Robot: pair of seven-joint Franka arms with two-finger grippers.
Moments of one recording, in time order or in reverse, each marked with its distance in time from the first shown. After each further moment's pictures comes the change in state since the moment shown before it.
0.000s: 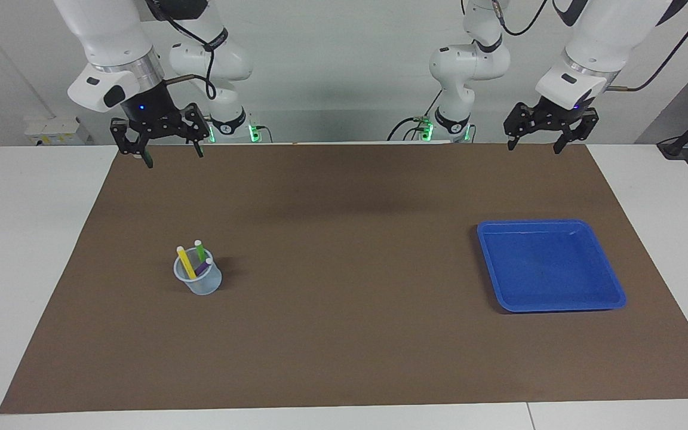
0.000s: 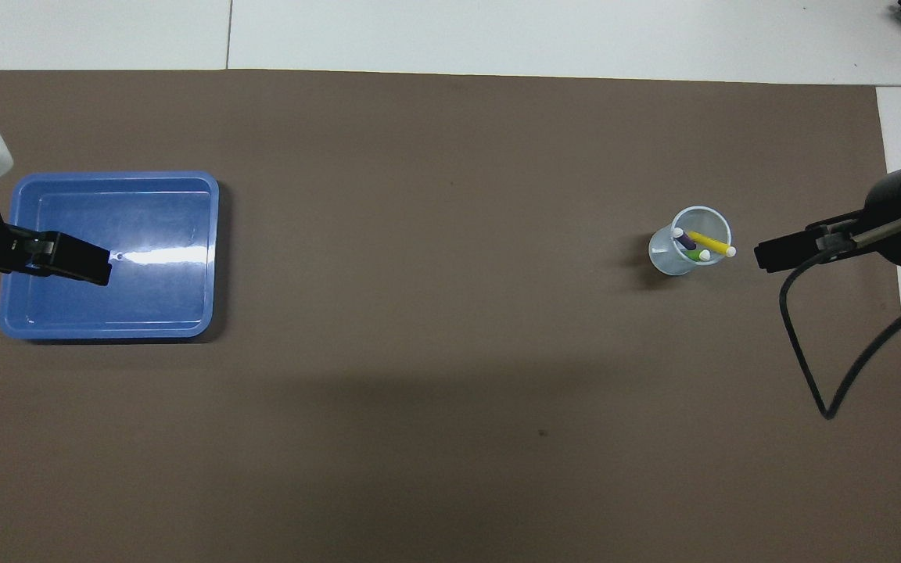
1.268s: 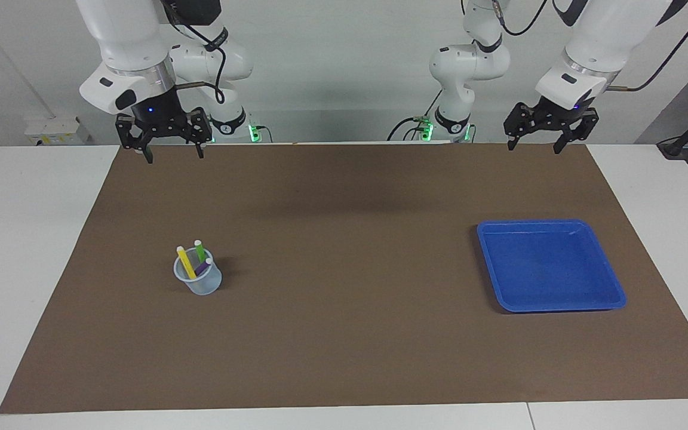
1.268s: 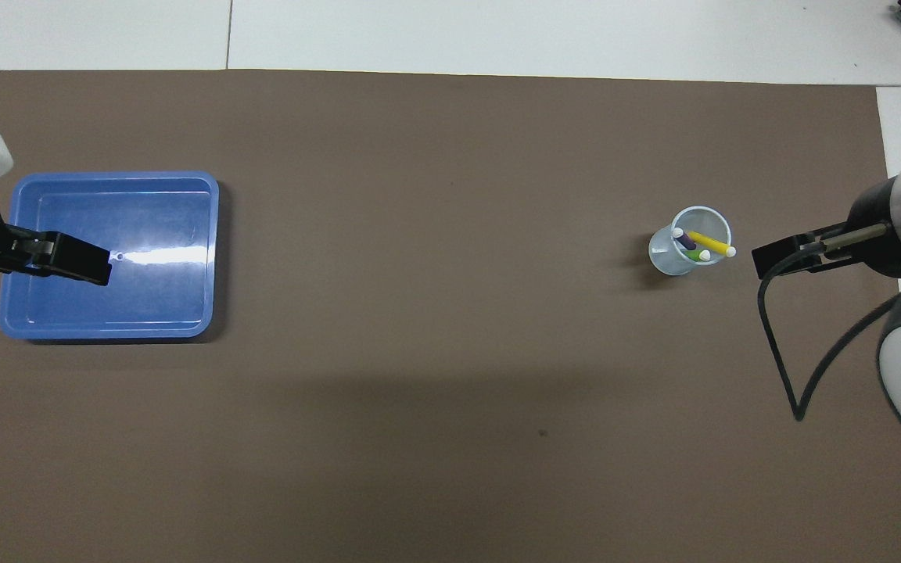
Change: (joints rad) left arm 0.000 0.000 0.000 0.000 0.000 0.000 0.000; right arm 0.082 0.004 -0.048 -0.001 -0.091 -0.040 0.107
